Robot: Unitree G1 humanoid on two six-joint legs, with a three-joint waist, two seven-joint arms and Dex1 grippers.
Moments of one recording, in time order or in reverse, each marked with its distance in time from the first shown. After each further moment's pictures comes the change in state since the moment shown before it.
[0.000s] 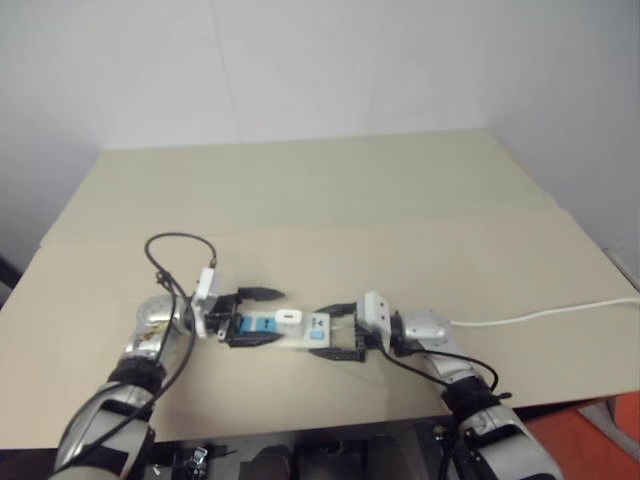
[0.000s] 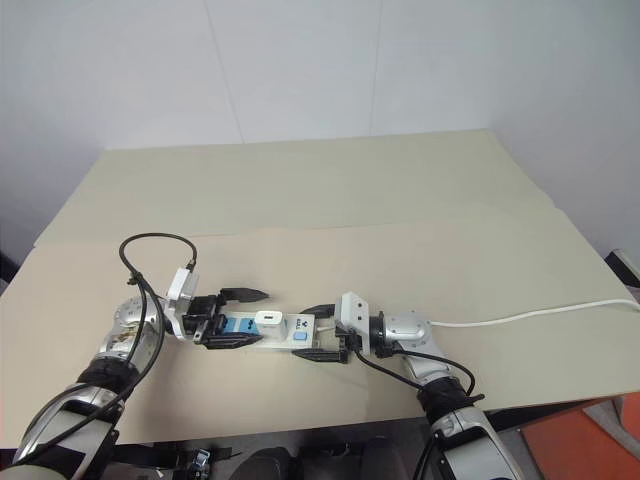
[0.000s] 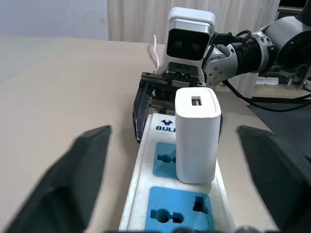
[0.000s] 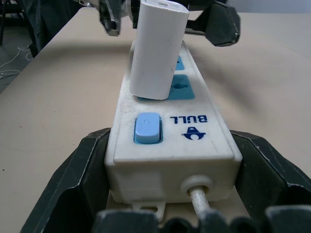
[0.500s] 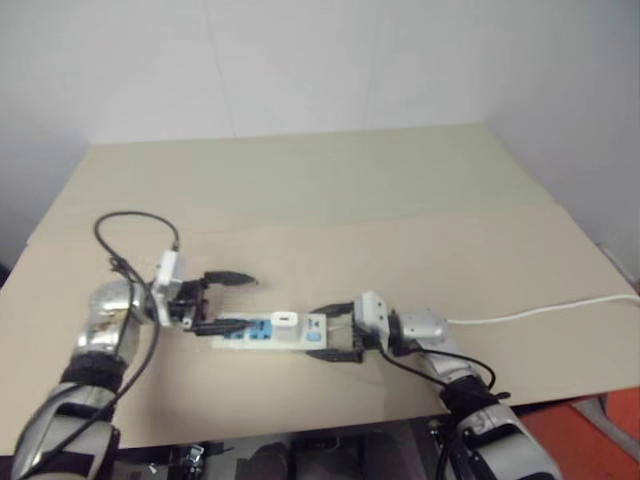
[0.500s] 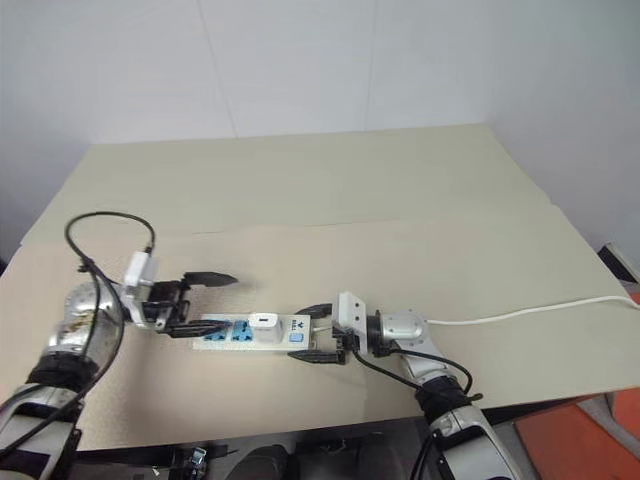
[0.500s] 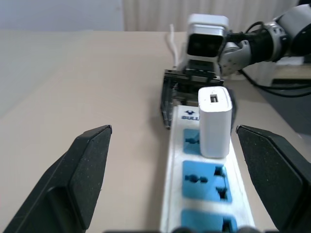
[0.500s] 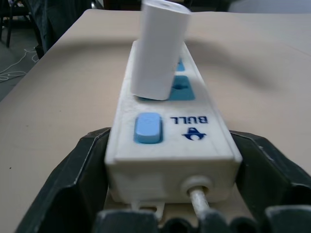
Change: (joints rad) left arm 0.019 0.190 0.171 -0.105 -0.002 0.082 0.001; right arm -0.010 0.006 0.013 0.001 0.015 0.004 0.018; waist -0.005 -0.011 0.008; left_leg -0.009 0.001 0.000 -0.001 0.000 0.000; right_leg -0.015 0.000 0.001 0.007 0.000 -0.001
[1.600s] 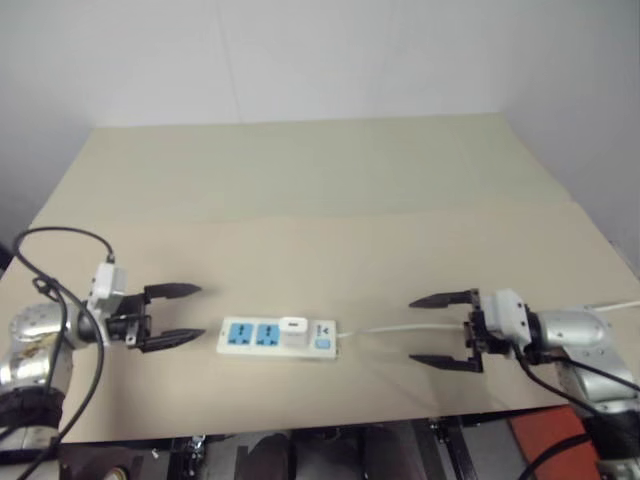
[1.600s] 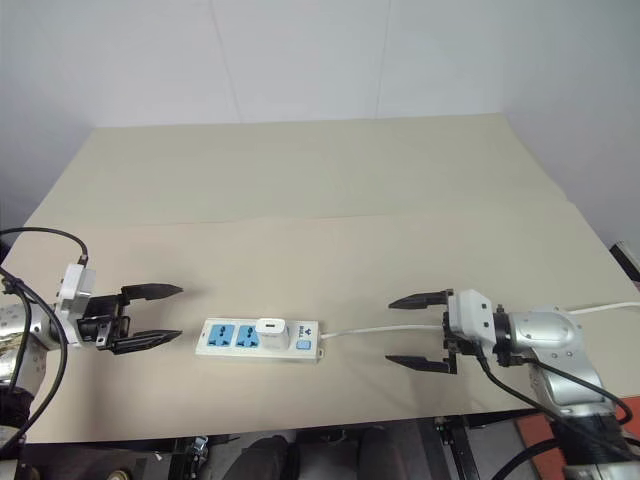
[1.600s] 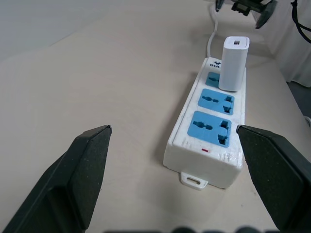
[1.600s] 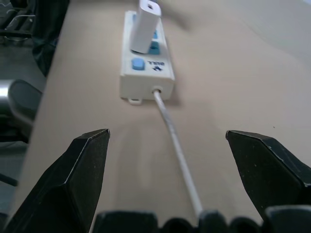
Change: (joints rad) left arm 0.232 0.075 0.254 -0.152 0.091 0.145 0.008; right arm 0.350 -0.540 -0.339 -0.582 0.282 0.159 0.122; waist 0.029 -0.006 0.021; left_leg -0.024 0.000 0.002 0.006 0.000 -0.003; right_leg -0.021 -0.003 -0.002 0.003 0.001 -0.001
